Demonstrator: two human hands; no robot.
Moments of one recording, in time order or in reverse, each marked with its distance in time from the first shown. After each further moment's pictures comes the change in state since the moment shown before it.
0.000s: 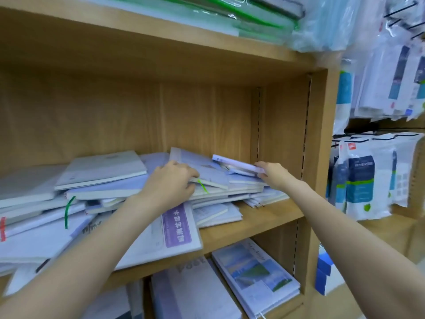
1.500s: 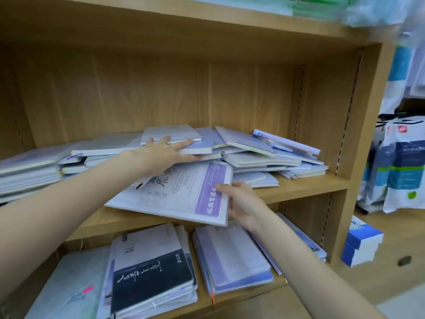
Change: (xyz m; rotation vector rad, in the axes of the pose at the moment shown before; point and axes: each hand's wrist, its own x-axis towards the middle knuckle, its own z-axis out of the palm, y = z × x) left_hand -0.097 -0.088 -0.042 0.496 -0.450 0.019; right_hand -0.194 -0.213 0.023 1.724 -0.394 0.285
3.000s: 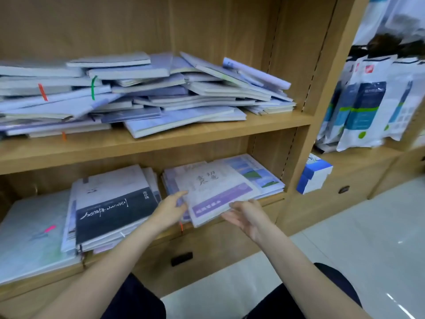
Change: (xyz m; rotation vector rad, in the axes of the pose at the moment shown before) left_hand -0.029 0.229 0.156 -1.404 -0.179 -0.159; right_hand -0.034 0.139 -0.143 0.042 0.416 0.291
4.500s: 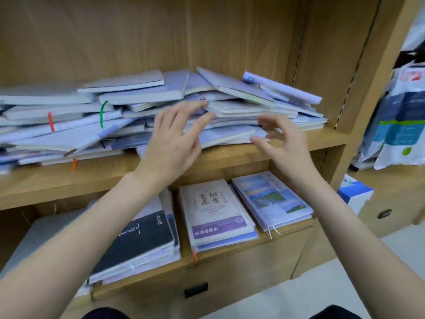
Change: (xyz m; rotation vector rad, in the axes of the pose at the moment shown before) left_hand 0.021 0.105 -0.129 0.810 0.956 0.881; right_hand 0.012 -0.165 0.036 -0.736 -0.030 -1.359
